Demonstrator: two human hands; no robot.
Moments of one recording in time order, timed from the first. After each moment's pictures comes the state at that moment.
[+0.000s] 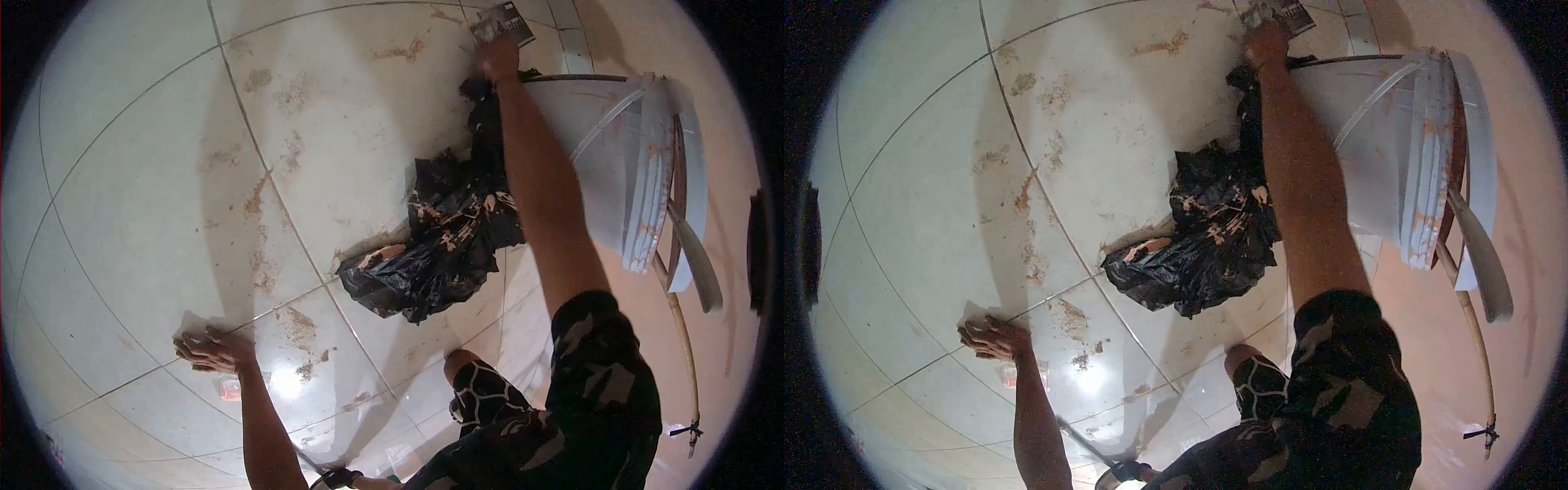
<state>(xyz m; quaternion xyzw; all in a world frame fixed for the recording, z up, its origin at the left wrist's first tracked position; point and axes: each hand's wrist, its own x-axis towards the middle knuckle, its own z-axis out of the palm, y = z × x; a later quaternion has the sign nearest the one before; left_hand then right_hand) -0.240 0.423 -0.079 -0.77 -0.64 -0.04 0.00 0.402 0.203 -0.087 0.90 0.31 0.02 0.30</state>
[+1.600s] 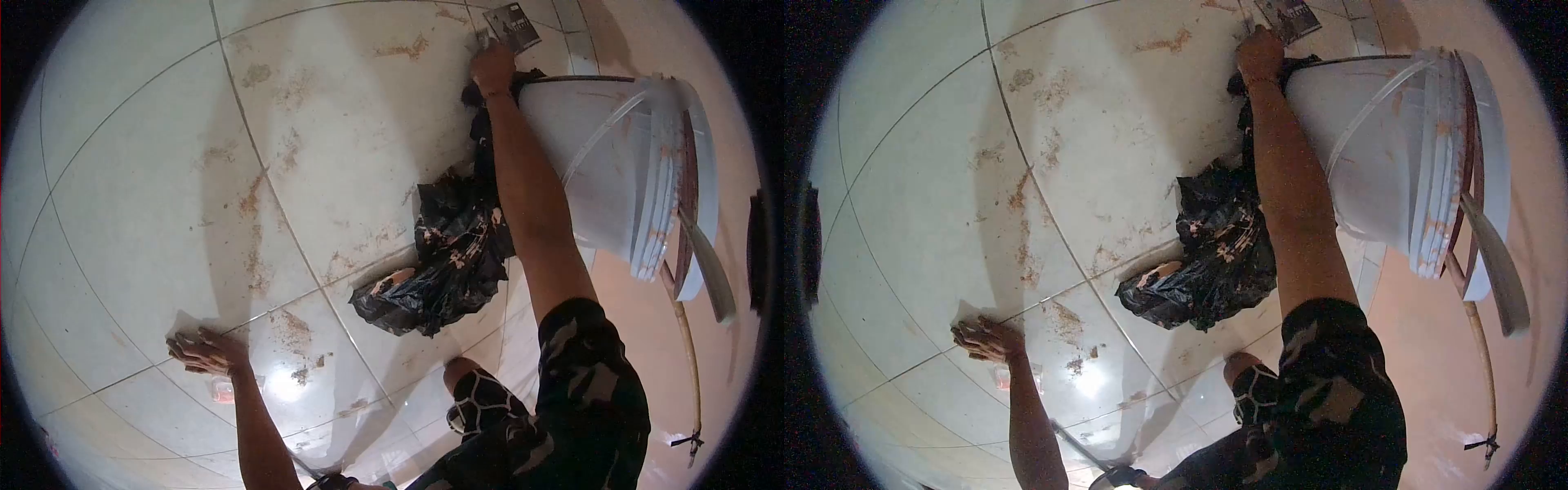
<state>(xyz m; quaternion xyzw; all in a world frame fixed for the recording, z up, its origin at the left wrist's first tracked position) -0.244 0.421 -0.084 -0.76 -0.65 -0.04 0.01 0.352 0.225 -0.084 0.96 0.23 0.13 0.06</state>
